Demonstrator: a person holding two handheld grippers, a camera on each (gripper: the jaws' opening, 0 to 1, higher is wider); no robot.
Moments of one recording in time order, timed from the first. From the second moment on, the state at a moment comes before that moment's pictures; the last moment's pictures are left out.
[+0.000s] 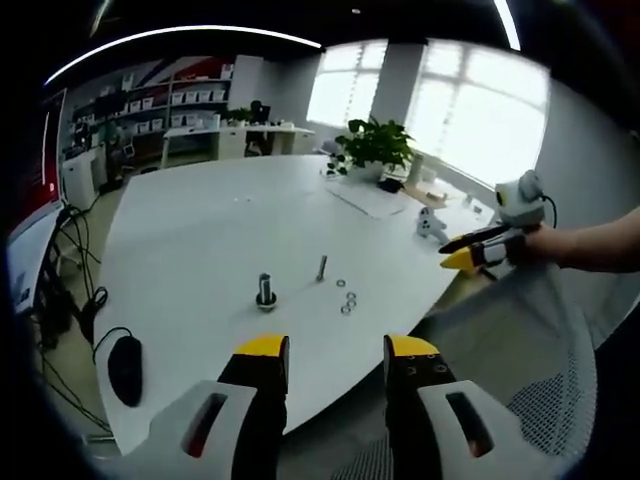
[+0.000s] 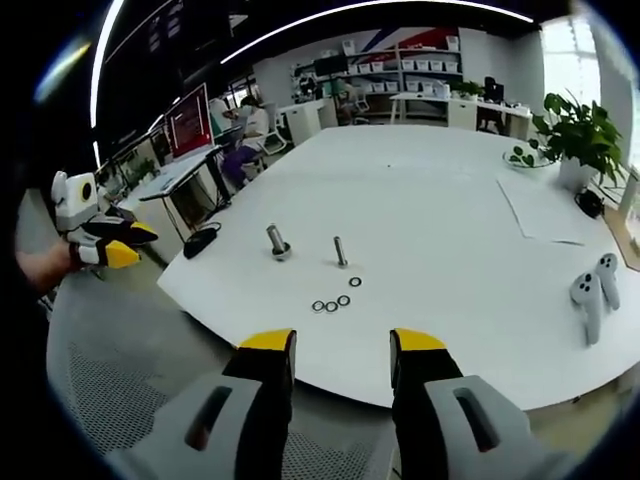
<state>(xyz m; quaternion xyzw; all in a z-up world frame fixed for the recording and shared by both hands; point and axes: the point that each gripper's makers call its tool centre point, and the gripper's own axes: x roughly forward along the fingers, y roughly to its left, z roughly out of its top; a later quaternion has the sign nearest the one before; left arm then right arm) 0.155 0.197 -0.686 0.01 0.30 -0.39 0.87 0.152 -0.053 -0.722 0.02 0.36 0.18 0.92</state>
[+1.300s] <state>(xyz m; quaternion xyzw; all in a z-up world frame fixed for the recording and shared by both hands) 0.152 0.200 -0.693 0.05 0.30 -0.39 0.87 0.148 -0.023 -0.751 -0.18 0.43 0.29 0.83</state>
